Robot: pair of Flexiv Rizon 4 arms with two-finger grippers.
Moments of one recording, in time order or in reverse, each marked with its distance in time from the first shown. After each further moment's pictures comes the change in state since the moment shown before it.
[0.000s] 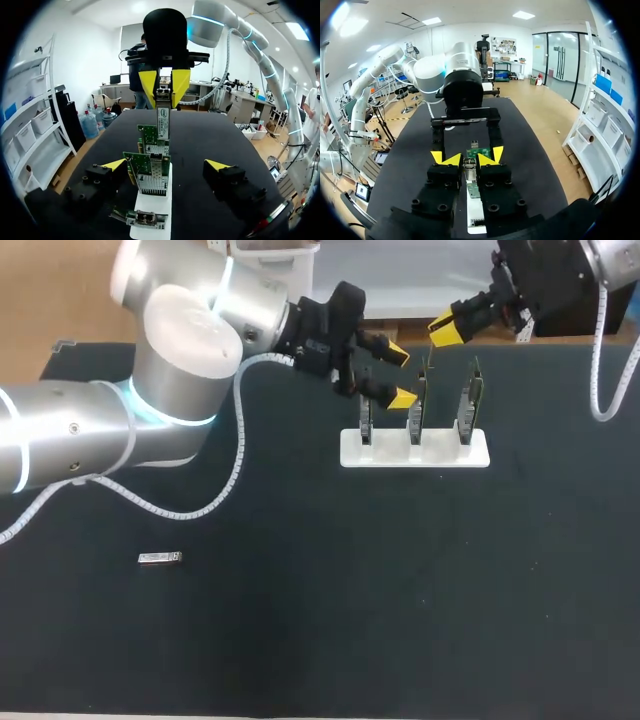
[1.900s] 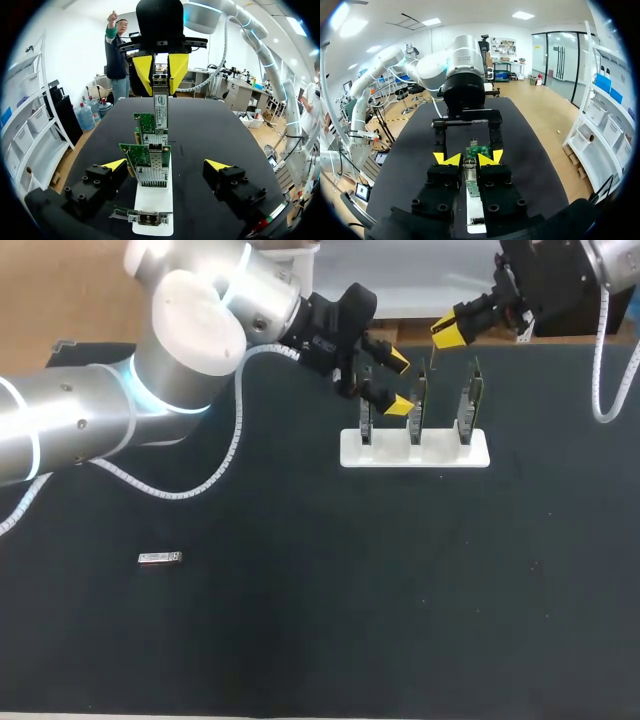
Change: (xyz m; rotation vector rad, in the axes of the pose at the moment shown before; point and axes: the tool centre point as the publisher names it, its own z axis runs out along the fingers) left arm 0.012 0.002 0.004 0.034 0.111 0.022; right arm 0.005 -0.001 -0.001 -0.003 -0.005 0.003
